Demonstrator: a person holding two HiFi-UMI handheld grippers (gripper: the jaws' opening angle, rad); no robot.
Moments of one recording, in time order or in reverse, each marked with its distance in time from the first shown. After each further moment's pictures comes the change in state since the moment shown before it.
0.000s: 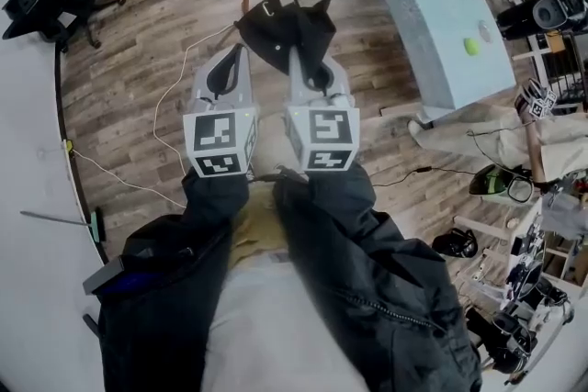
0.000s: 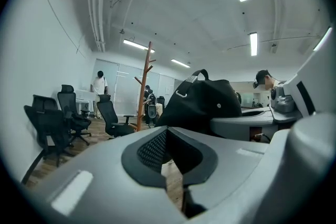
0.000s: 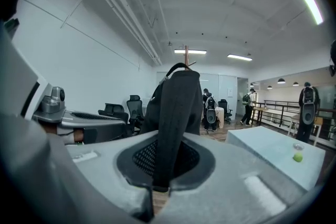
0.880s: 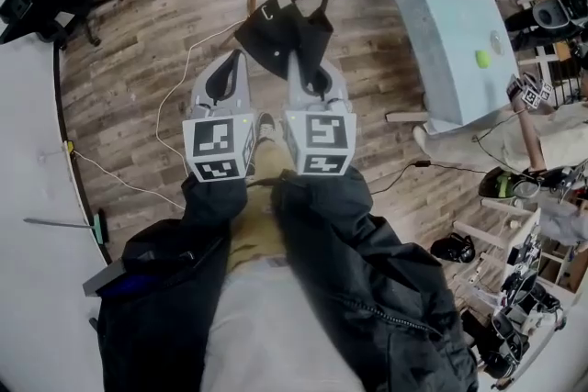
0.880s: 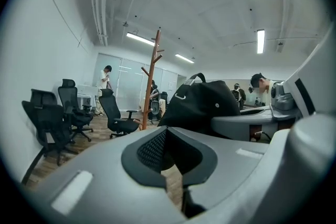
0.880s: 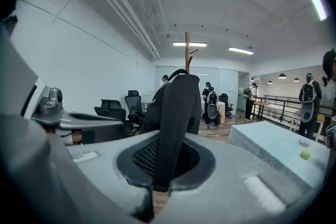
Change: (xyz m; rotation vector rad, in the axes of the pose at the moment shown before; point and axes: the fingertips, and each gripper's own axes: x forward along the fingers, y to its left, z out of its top) left arm 0.062 0.052 -0.021 -0.019 0.046 0.021; right arm 0.082 -0.004 -0.019 0.020 0.058 -0.002
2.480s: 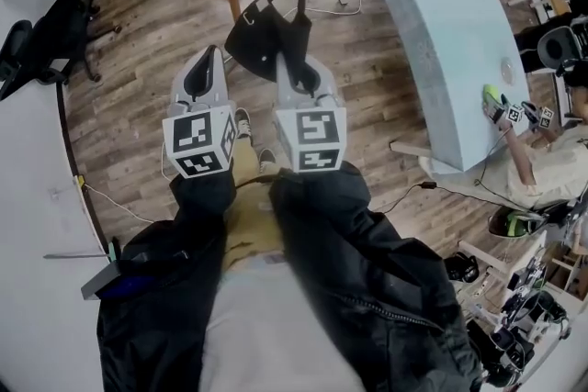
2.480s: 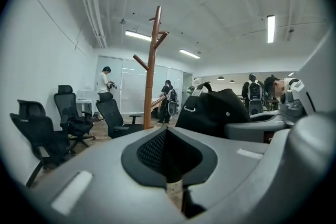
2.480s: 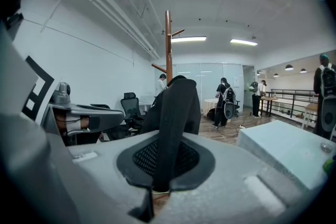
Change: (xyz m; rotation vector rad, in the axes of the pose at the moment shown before) left arm 0.218 0.055 0.064 0.044 0.012 0.084; right arm 0.190 -0.114 0.043 0.038 0.001 0.074
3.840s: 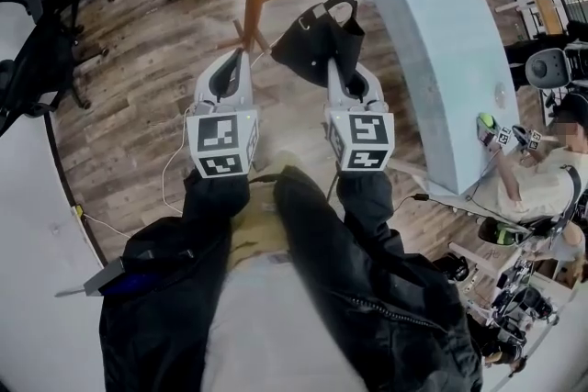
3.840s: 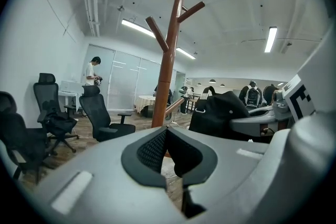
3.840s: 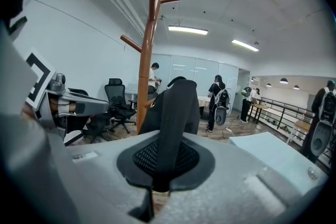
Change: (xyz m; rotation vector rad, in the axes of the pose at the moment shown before) left arm 0.157 0.069 0.031 -0.050 0.021 -0.153; right arm 0.140 -0.088 0.037 -0.100 0.107 -0.146
